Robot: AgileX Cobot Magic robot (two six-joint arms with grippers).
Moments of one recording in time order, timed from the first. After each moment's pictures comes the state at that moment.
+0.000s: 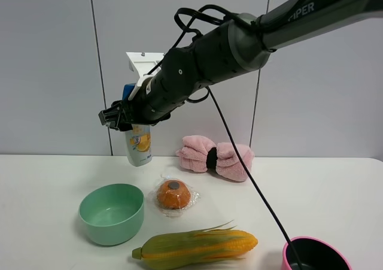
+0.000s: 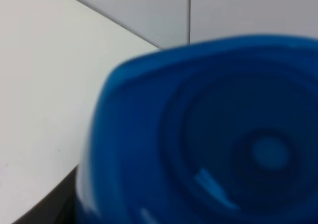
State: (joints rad) left arm 0.05 0.00 -0.49 0.01 1.07 -0.05; right arm 0.72 2.22 -1.72 -0.20 0.18 0.21
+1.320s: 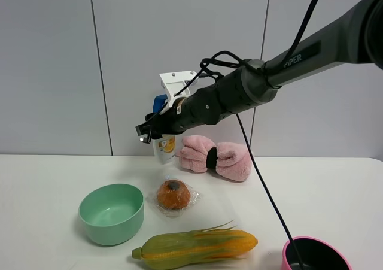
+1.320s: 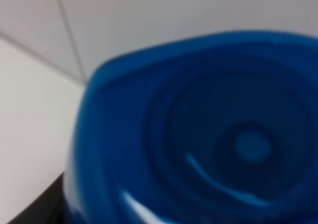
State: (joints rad) left arm 0.05 0.00 -0.49 0.01 1.07 -0.05; right arm 0.58 2.35 -1.73 -0.25 -0.09 0.17
